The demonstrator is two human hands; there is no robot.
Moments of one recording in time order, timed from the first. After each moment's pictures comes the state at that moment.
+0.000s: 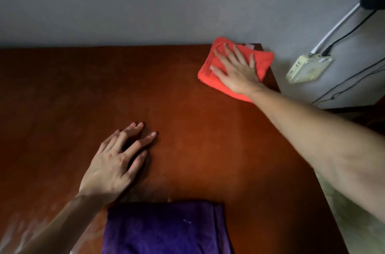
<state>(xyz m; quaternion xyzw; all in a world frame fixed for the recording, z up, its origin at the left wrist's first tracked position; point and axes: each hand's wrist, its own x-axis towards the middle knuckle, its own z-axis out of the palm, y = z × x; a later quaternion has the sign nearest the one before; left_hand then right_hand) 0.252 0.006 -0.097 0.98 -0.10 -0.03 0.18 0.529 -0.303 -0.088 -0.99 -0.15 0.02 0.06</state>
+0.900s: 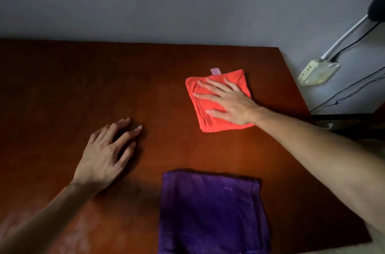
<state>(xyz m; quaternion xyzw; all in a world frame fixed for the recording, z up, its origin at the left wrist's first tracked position) 0.191 0.118 -0.092 0.99 -0.04 -0.02 0.16 0.410 -0.232 -0.083 -0.89 -0.45 0.05 -0.01</state>
